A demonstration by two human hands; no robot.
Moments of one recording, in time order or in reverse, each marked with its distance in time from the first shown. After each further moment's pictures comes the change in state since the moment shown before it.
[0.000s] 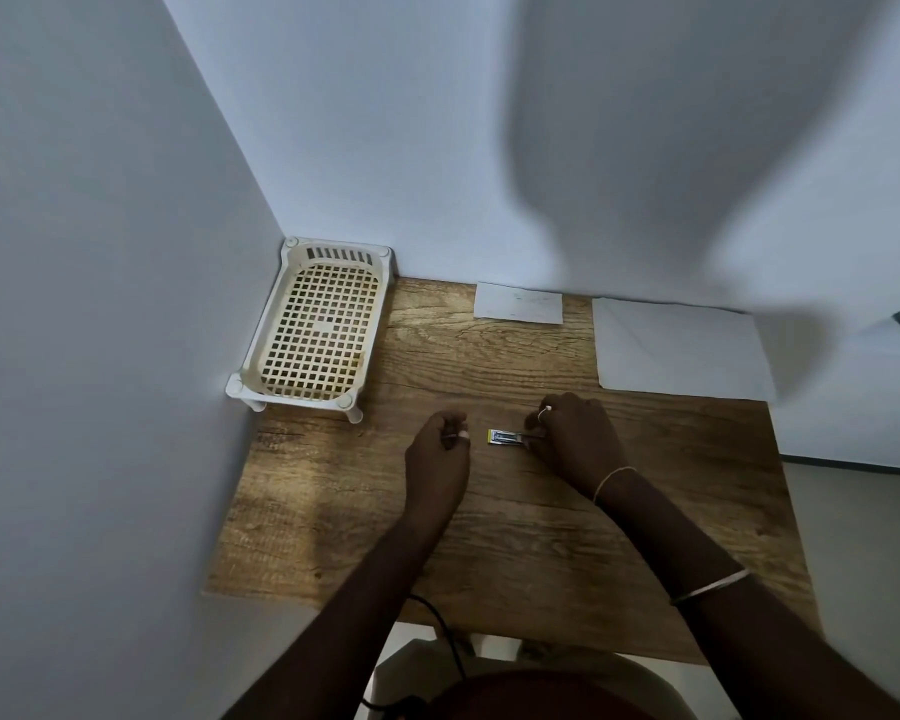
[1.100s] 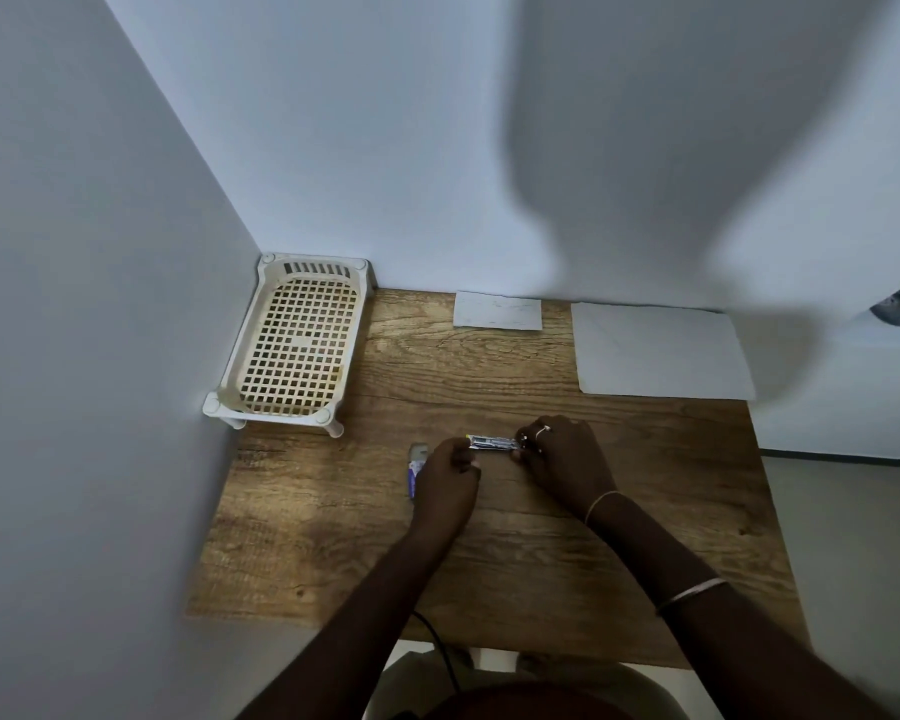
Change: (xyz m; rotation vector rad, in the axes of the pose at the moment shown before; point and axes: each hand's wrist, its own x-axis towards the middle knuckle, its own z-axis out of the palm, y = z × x) left_hand -0.005 -0.010 0.033 0.065 -0.156 -0.105; right_hand -0.019 0.018 0.021 0.202 0.062 0.040
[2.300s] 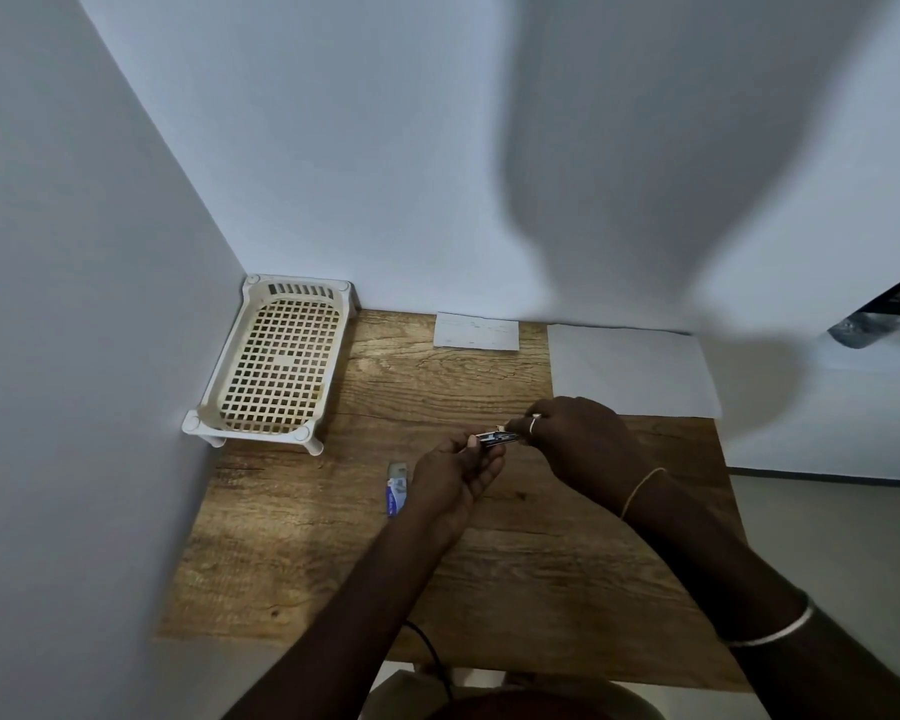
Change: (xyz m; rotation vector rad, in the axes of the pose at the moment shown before) left_hand -0.005 0.059 0.008 -1.020 -0.309 -0.321; right_hand -0.007 -0.013 -0.108 -0.313 0.099 -0.338
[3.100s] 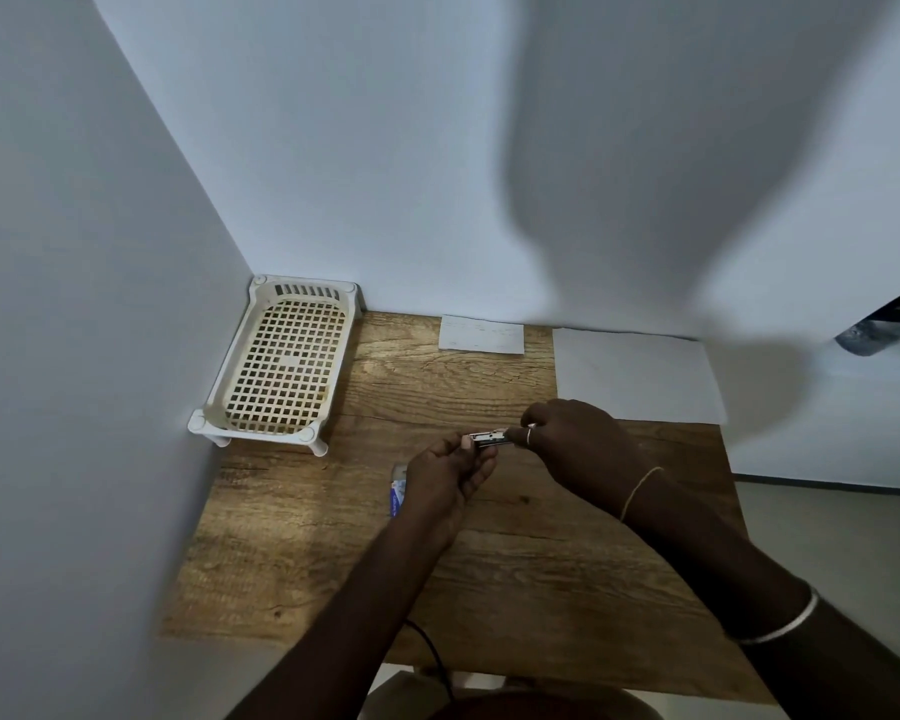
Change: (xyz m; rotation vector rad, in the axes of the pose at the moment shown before) left_hand 0.007 0.000 -0.012 0.022 0.056 0.103; right_hand 0.006 -0.005 -0.007 -0.053 -0.066 -0.080
